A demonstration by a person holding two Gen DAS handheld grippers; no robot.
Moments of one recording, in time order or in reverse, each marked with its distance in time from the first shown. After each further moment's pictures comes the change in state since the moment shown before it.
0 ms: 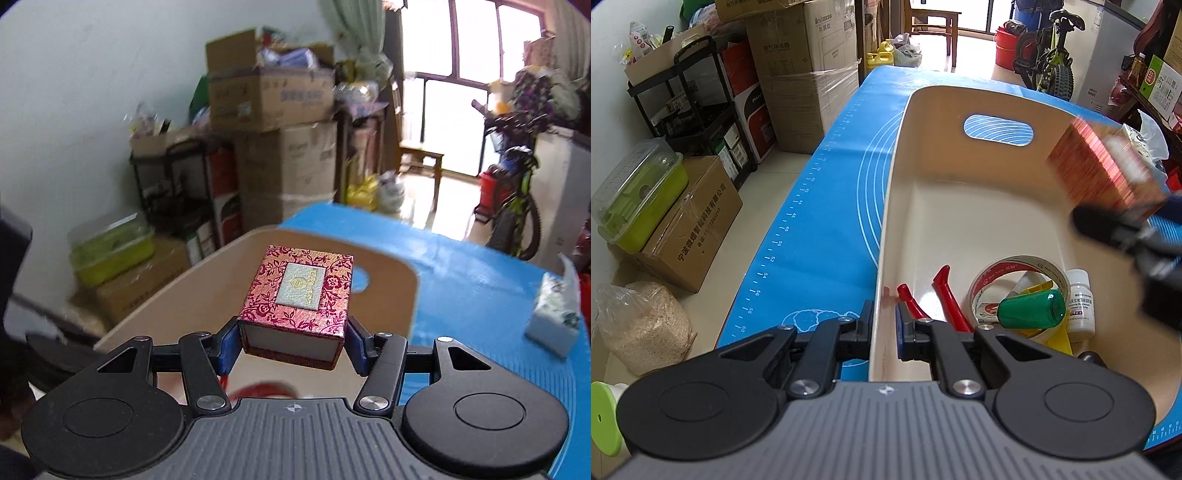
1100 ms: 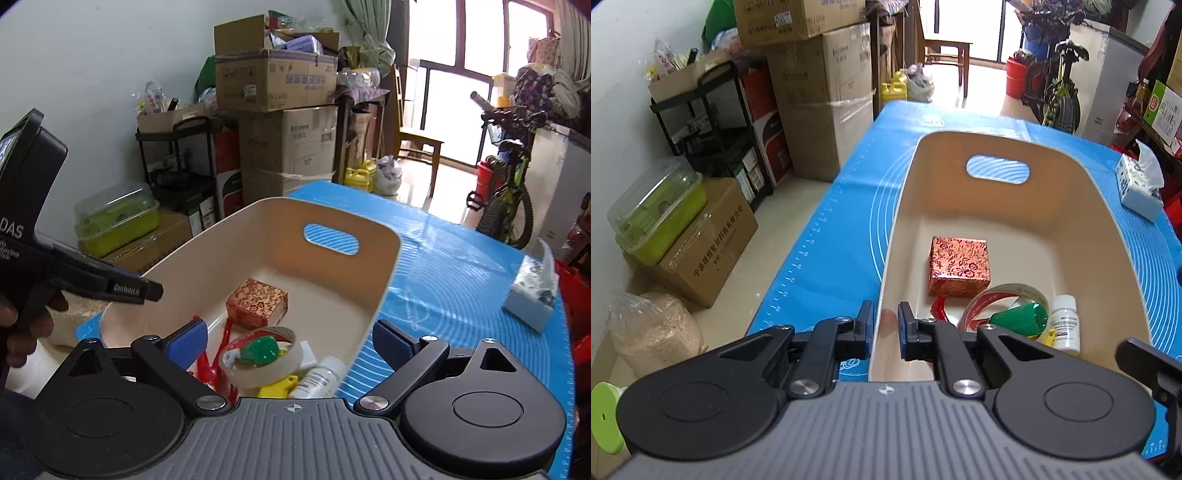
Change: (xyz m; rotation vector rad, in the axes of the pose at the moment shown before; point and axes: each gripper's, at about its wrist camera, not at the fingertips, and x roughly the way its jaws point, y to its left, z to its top) left arm -0.038 -0.004 0.000 -0.034 -0.104 0.040; right arm -0.066 0.004 -0.019 -0.022 0.044 -0.028
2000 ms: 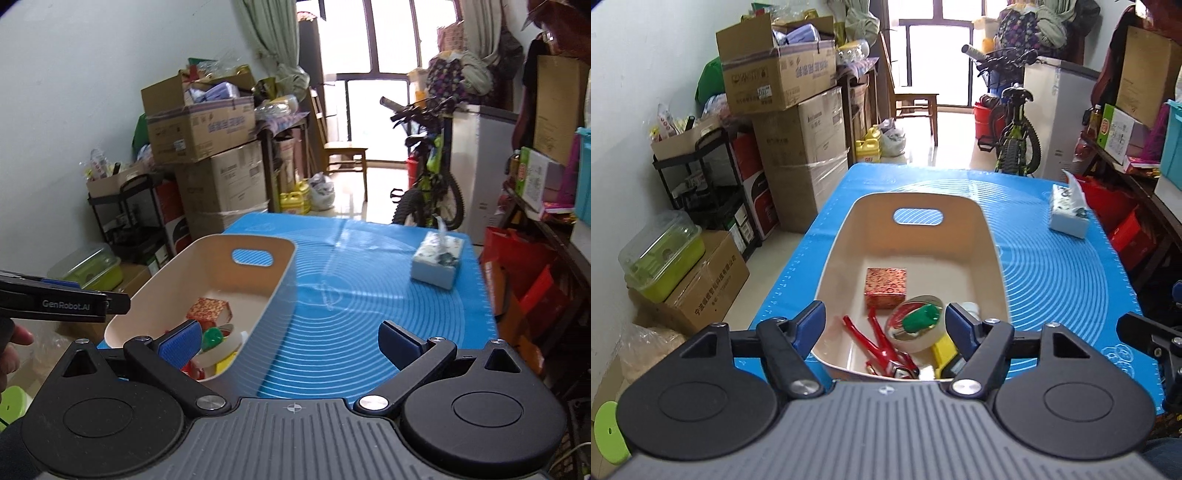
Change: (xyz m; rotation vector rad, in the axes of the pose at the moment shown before) left arm -0.118 -0.062 -0.029 0.060 -0.177 -0.035; right arm -0.124 -0.050 -0.036 0.217 -0.102 -0.140
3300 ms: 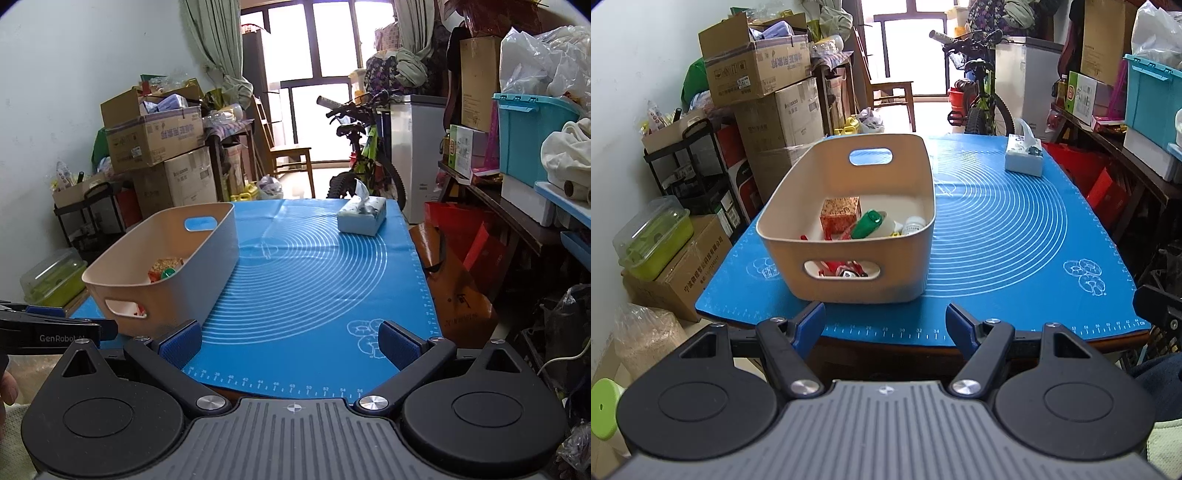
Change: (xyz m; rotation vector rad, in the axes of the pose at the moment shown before) left arm -0.034 -0.050 -0.108 0.061 0.003 -0.027; right arm -0.085 -0.033 -0.117 0.094 -0.042 -0.137
